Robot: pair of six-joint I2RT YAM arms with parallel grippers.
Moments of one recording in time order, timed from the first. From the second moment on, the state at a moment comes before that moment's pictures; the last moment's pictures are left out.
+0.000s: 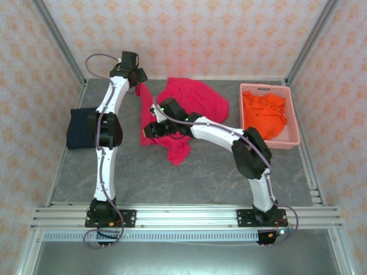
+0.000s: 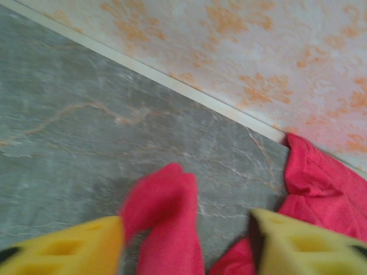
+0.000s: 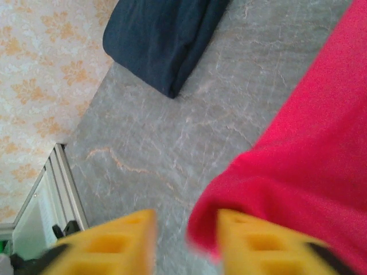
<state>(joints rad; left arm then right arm) -0.02 2.48 2.46 -0.79 -0.08 -0.55 0.82 2.05 1.64 -0.28 -0.49 0.48</state>
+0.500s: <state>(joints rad) -0.12 1.63 1.48 -0.62 -0.26 -0.65 0.46 1.78 1.25 -0.22 -0.24 0.52</state>
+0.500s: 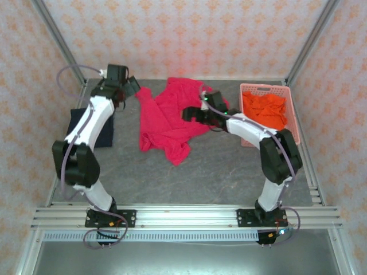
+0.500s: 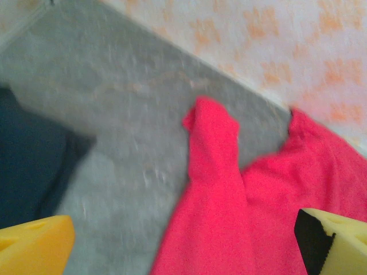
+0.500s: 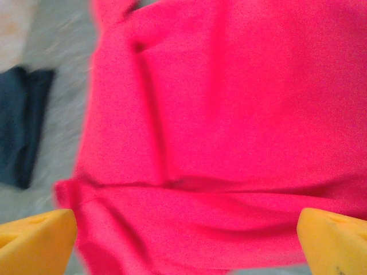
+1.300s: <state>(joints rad) -0.49 1.50 0.72 -0.10 -0.23 -1.36 0.29 1.75 1.20 -0.22 -0.20 0.57</state>
